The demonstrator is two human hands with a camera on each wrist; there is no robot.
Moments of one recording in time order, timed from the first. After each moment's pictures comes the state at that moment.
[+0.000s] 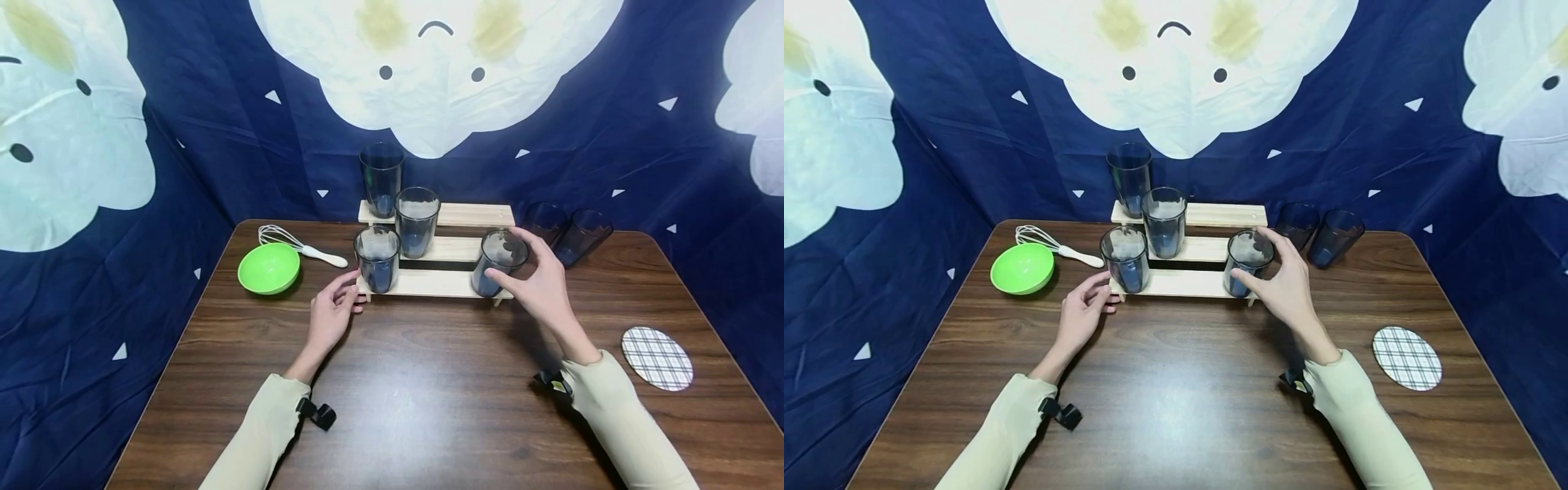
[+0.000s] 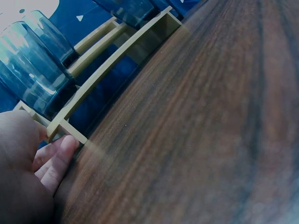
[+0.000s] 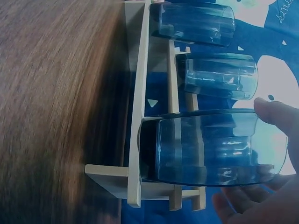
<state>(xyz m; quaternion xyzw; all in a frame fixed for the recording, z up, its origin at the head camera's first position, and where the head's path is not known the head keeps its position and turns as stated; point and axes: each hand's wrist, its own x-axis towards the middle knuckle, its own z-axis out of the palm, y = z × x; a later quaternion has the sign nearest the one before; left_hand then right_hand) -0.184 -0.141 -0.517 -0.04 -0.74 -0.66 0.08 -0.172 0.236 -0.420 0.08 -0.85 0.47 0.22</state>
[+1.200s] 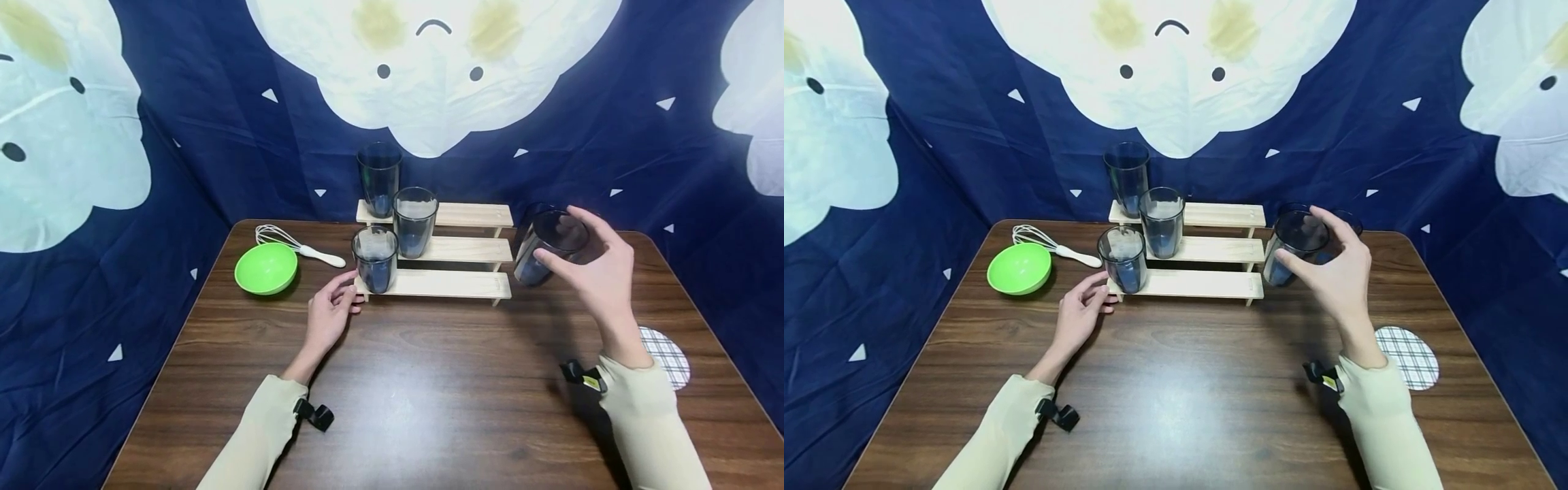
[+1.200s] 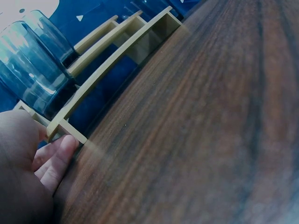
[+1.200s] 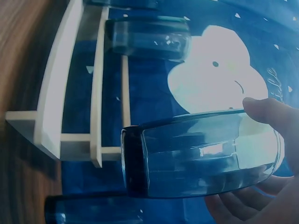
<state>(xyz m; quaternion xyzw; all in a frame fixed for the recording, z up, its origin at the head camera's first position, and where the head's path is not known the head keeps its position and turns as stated) -0.182 -0.138 -0.513 -0.02 -0.75 -0.66 0.07 -0.158 0.276 -0.370 0.08 -0.73 0.61 0.30</state>
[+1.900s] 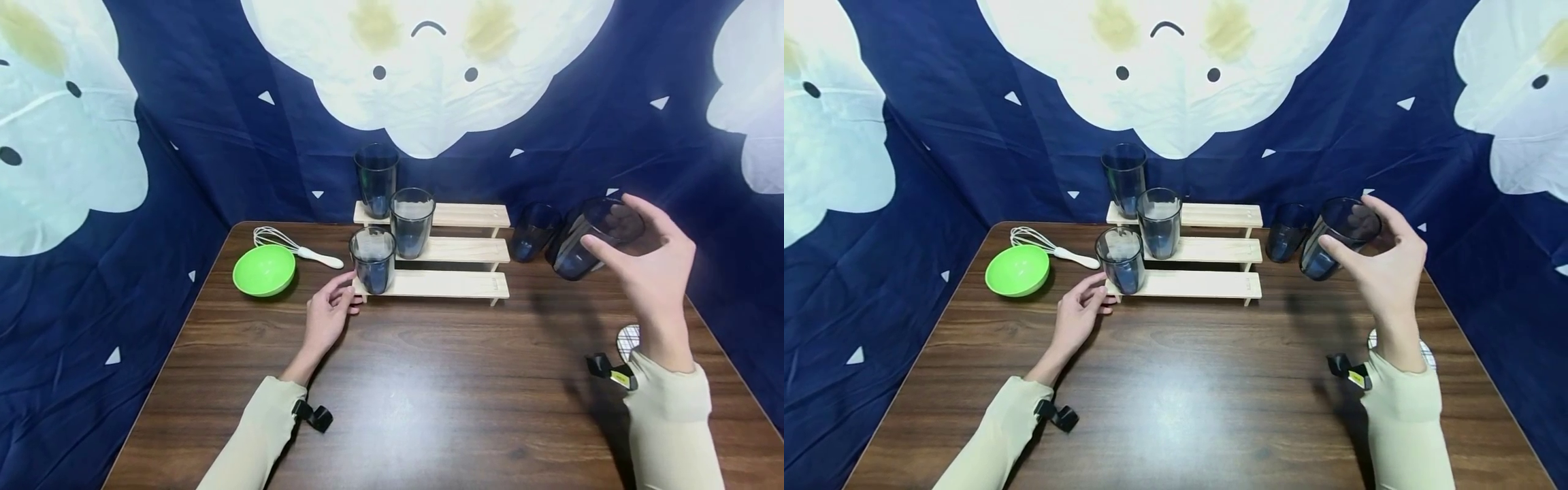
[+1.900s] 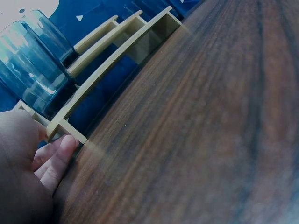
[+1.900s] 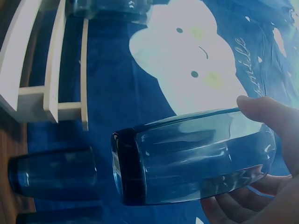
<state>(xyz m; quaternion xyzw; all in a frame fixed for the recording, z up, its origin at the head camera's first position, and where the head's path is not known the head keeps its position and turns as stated) -0.183 -0.139 -0.516 -0.02 -0.74 -0.66 0.08 -0.152 0.320 -0.351 0.09 -0.62 0.70 0.34</state>
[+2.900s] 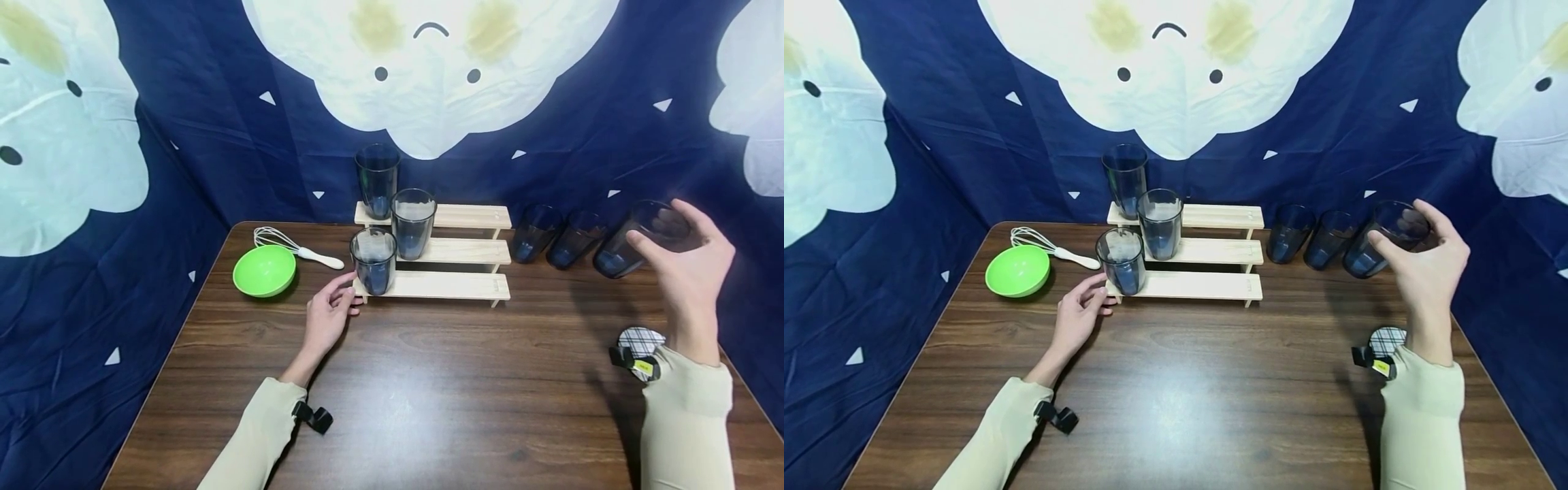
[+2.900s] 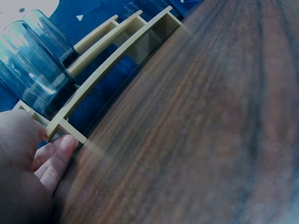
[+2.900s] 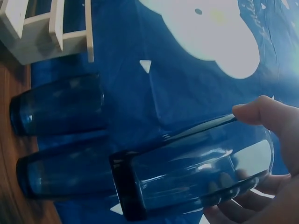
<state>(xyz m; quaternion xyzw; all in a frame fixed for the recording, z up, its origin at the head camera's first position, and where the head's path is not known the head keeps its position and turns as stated) -0.182 -0.139 -0.515 -0.02 -0.74 -0.66 0.07 -0.160 0.372 -0.358 -0.07 -0.63 0.68 0.37</state>
